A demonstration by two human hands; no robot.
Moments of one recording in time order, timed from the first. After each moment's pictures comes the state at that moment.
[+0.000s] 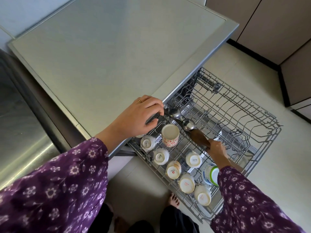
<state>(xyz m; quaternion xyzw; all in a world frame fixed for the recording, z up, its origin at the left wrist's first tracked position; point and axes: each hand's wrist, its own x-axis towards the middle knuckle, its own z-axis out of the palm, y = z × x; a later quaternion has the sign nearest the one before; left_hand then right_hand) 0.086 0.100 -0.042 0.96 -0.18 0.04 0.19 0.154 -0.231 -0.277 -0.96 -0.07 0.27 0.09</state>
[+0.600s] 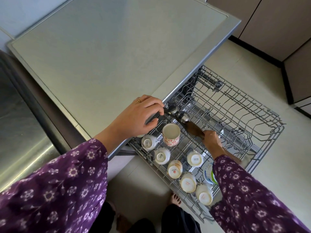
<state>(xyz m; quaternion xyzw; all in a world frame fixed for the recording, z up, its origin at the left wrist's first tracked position) 0.086 0.098 -0.040 0.97 -0.17 0.04 0.19 0.181 -0.192 -0.275 -0.95 -0.05 0.28 0.15</state>
